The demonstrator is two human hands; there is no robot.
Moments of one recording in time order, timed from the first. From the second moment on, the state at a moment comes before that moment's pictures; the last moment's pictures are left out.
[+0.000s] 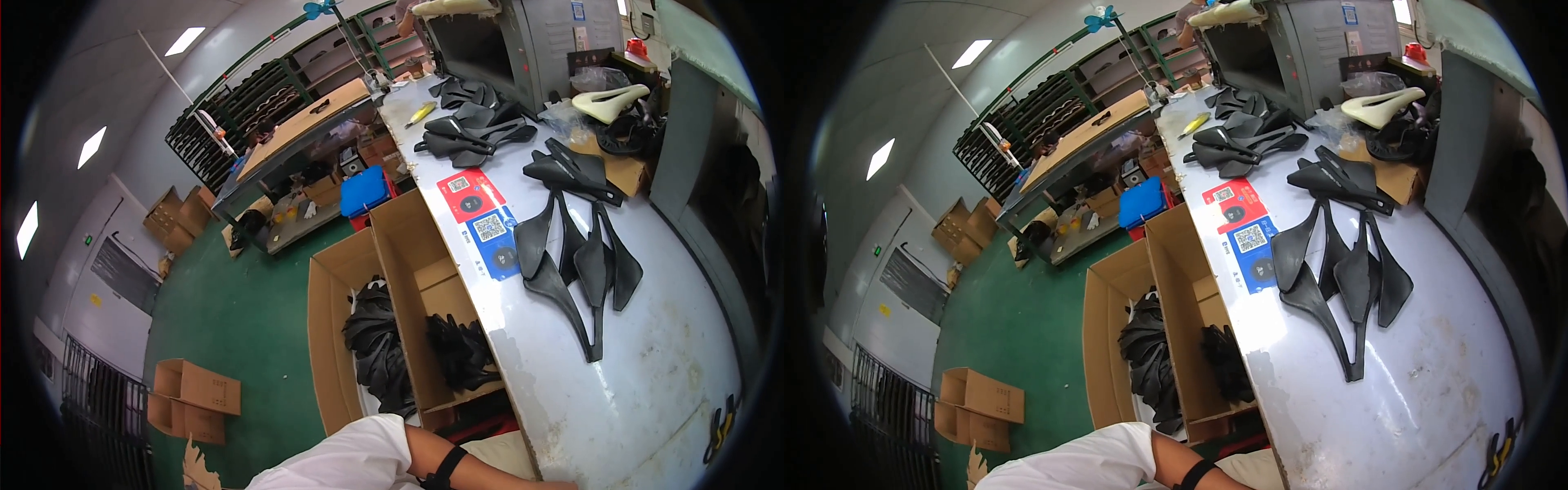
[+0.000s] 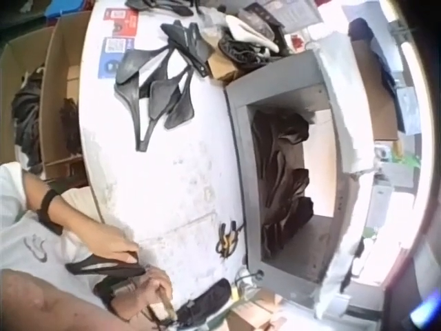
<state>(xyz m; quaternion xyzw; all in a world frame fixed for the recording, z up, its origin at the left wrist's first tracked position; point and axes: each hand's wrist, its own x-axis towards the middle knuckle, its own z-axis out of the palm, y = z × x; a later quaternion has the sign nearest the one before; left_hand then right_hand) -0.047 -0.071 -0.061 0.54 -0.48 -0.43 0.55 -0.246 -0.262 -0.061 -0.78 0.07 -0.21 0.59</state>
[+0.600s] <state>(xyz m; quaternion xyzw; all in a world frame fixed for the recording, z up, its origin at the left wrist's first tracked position) -0.027 -0.088 -0.050 0.53 -0.48 -0.53 0.45 -0.158 -0.207 -0.007 -0.75 -0.21 -0.38 0.49</state>
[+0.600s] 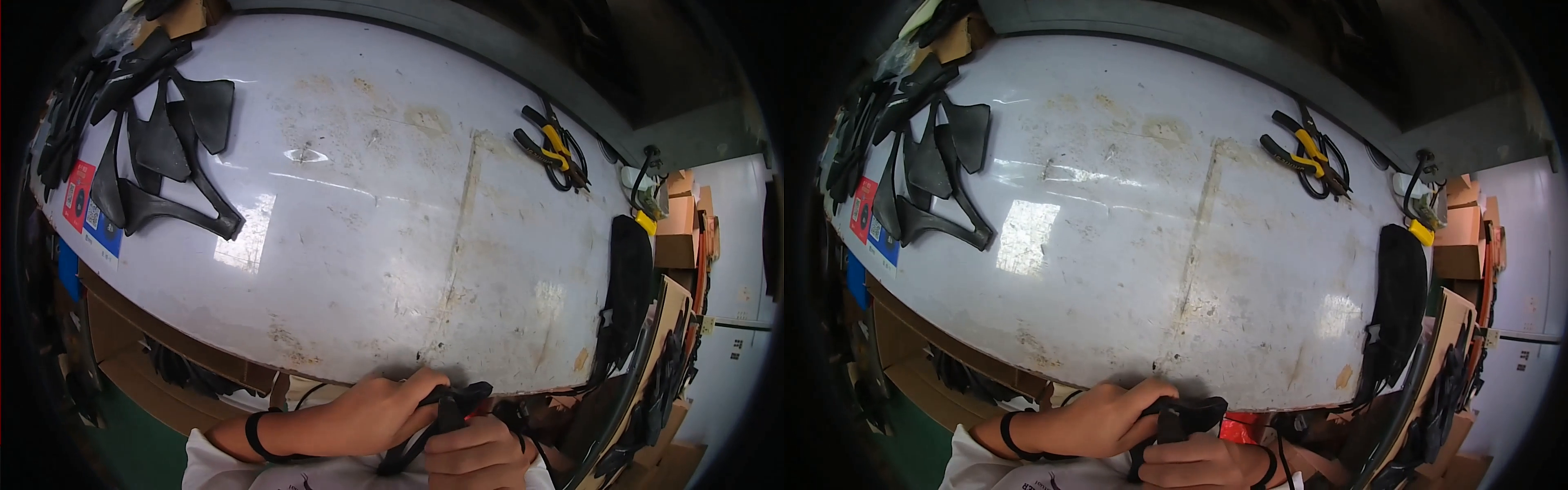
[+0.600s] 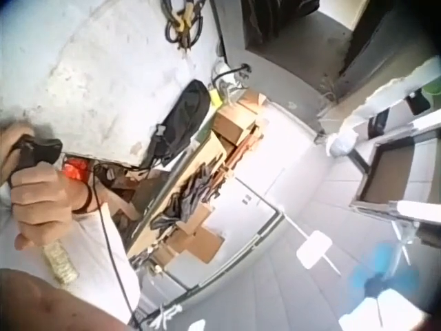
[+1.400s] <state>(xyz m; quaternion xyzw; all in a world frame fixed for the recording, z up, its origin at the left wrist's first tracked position) -0.019 -0.076 -0.050 0.55 -0.48 -0.55 0.41 -0.157 -0.188 -0.031 -0.75 -0.15 -0.42 0.50</state>
